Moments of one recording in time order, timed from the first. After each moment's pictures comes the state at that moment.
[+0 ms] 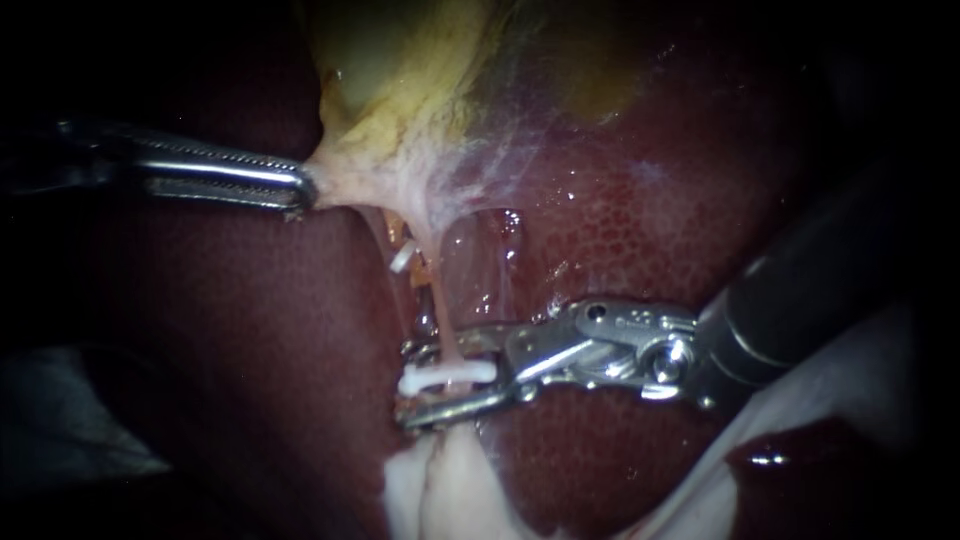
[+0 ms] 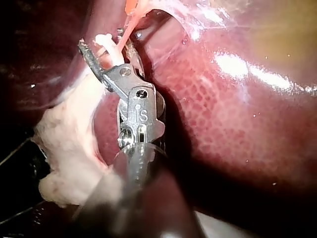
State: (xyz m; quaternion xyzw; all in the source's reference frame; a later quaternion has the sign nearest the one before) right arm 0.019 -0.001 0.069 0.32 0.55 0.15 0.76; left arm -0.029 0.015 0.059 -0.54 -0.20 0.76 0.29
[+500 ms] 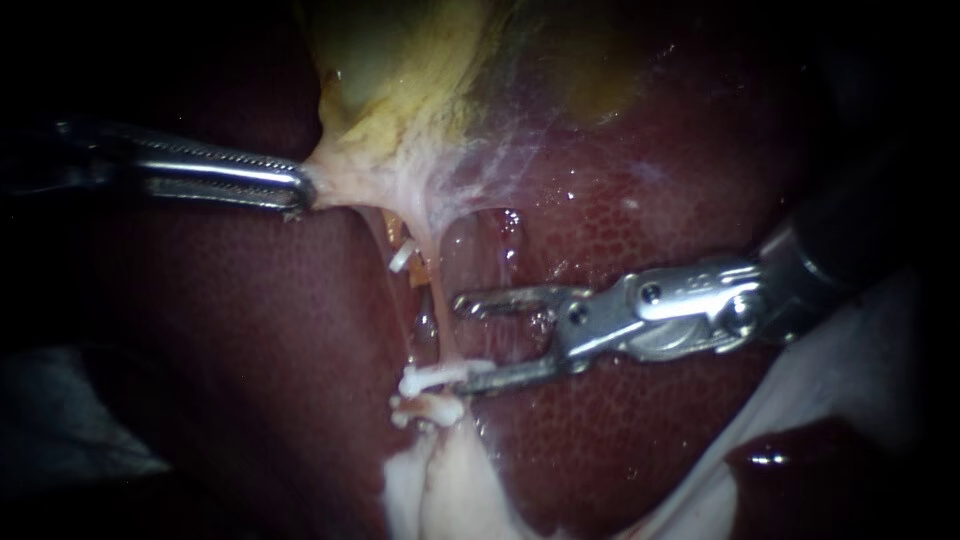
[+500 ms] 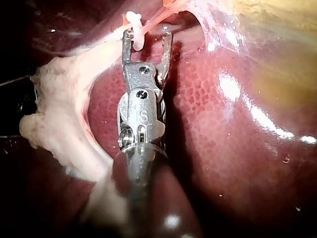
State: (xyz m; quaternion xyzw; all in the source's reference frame) right arm 0.013 0.001 0.064 0.21 0.53 0.09 0.82; left arm -0.029 0.015 0.059 -0.54 -0.20 0.76 0.29
